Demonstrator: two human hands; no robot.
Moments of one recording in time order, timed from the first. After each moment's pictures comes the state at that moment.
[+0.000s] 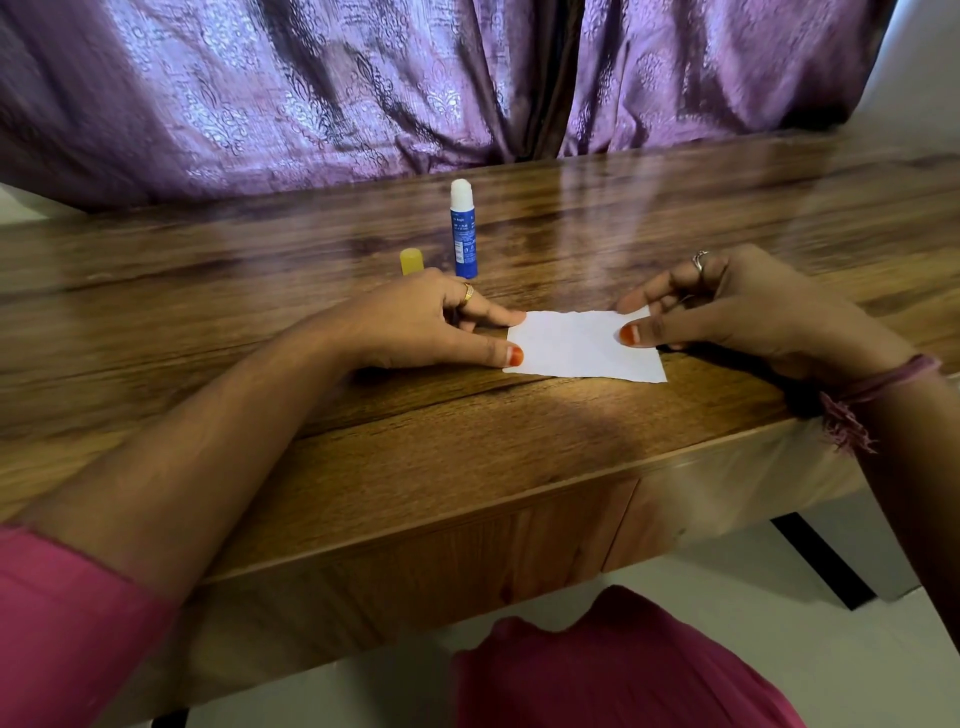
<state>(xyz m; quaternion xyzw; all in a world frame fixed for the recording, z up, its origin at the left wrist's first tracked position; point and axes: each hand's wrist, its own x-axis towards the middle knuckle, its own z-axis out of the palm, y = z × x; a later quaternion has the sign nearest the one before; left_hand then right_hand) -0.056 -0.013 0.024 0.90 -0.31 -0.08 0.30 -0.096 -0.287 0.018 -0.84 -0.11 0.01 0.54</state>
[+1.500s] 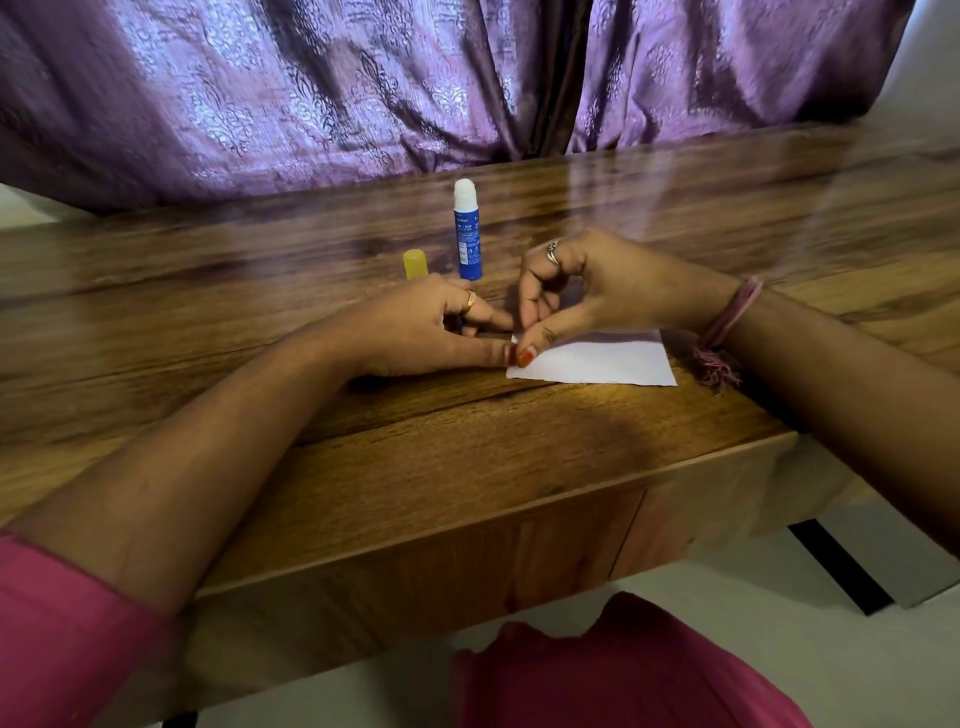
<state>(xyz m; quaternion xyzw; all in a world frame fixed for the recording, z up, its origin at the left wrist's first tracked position) -0.062 -0.016 0.029 0.91 -0.34 -0.06 0.24 -0.054 -0.219 0.034 -0.84 -0.43 0.00 0.33</state>
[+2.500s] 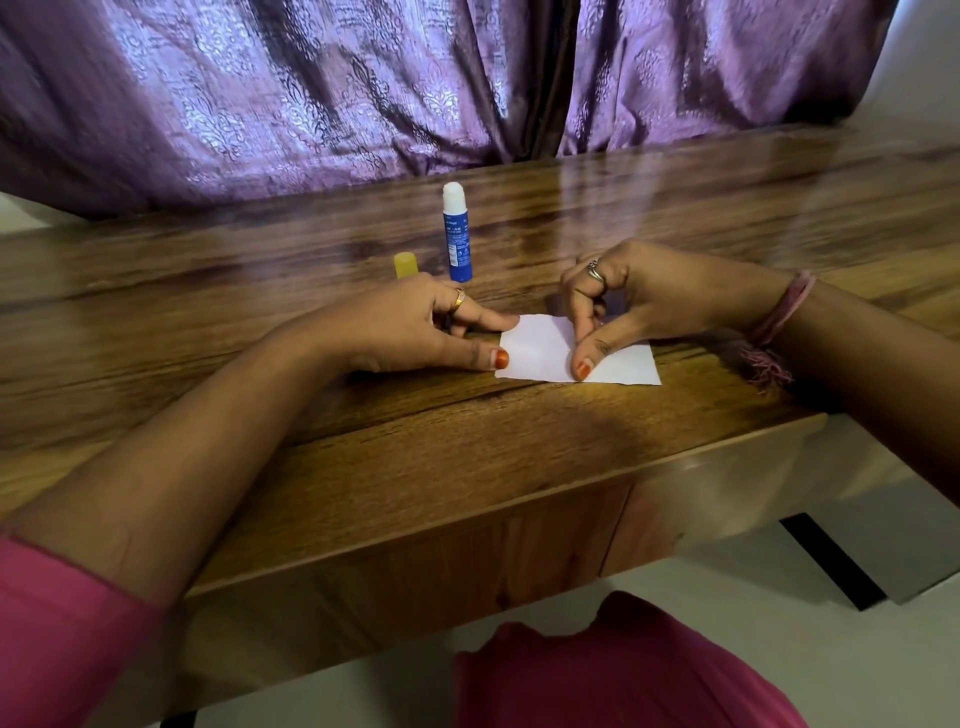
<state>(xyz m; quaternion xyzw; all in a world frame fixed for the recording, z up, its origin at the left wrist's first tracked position) -0.054 -0.012 0.028 0.90 -0.32 -0.10 0.28 -0.064 -0.255 0.036 -0.86 -0.41 0.05 0.30</state>
